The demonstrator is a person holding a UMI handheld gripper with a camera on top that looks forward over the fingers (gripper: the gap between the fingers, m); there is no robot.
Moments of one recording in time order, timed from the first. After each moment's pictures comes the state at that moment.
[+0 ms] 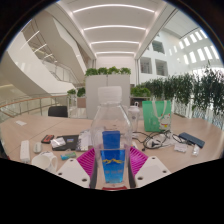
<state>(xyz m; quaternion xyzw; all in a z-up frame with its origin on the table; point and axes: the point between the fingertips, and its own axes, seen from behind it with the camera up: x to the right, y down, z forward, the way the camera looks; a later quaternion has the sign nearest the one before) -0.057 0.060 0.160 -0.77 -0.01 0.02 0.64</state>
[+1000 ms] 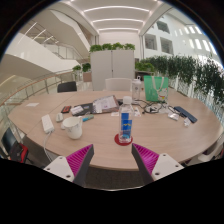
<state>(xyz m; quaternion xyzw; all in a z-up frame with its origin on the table) -0.081 -0.165 0.136 -0.86 -0.03 0.04 0.51</state>
